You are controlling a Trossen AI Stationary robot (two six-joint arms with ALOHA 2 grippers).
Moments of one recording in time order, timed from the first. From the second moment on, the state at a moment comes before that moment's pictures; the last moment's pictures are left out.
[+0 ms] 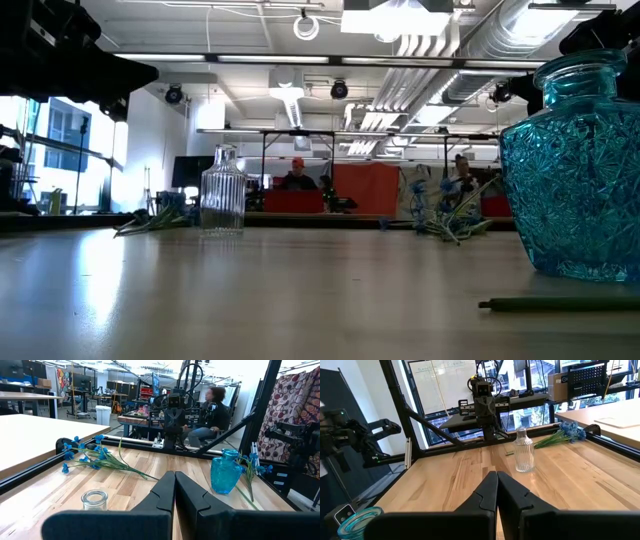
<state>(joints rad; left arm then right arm) -0.09 0.01 0.01 0.04 -0.19 -0.10 -0.01 0.01 0.01 0.02 -0.03 0.18</state>
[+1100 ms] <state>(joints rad) -0.09 0.01 0.01 0.04 -0.19 -0.10 -0.01 0.05 0.03 0.57 0.36 0.88</state>
